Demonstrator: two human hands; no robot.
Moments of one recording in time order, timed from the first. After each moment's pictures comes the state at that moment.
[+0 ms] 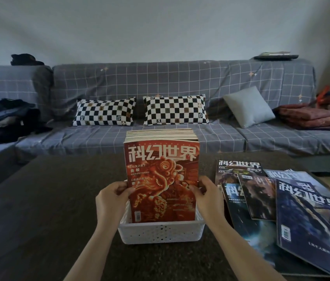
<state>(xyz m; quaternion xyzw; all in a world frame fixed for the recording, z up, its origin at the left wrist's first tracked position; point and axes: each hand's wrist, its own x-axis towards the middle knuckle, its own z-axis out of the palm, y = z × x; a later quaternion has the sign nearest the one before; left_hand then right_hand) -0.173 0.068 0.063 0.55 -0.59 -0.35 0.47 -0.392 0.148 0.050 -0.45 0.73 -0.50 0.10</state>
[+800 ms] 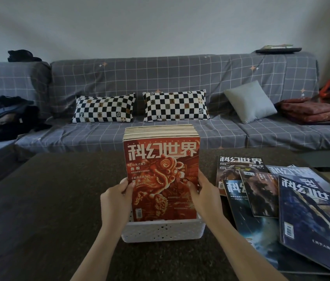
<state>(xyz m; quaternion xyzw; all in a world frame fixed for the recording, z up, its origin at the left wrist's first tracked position) -0.183 0.070 0.052 0.55 -0.67 -0.23 0.45 -0.389 0.141 0.044 -0.50 0.72 -0.47 0.10</state>
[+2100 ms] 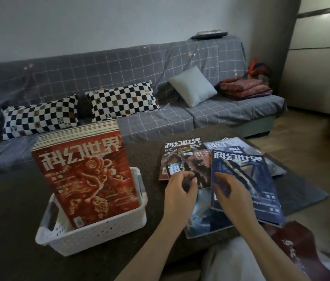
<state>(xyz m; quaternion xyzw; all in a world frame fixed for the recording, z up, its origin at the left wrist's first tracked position) -0.408 0.209 0.044 0.29 -0.80 -0.38 0.36 -0.519 0.311 0.032 -0.36 0.81 -0.47 0.00</state>
